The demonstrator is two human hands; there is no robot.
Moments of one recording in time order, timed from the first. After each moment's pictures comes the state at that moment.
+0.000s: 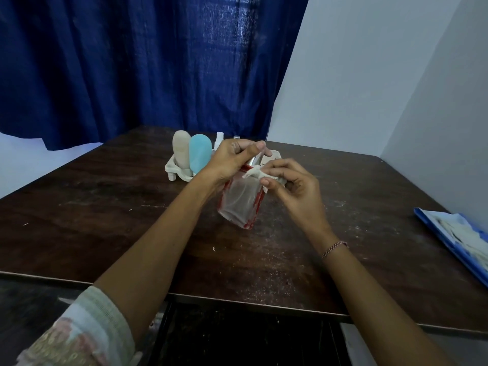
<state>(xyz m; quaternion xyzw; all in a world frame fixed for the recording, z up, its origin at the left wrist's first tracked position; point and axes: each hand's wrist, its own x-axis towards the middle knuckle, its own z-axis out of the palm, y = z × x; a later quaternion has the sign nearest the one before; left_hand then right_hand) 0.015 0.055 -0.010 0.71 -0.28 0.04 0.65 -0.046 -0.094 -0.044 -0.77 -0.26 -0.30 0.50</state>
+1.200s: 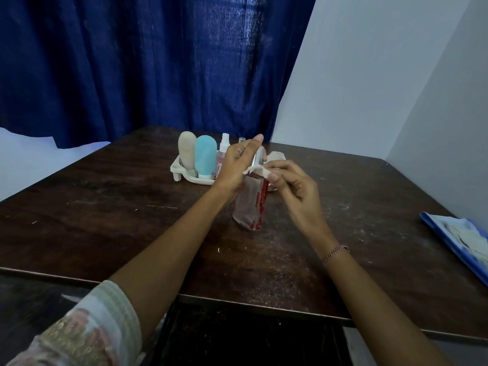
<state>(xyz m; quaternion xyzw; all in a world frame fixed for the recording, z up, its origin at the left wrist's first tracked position) 0.022 0.039 -0.024 0.64 -0.20 0.07 0.74 -0.048 -0.083 -0.044 -0.75 -0.26 -0.27 0.55</state>
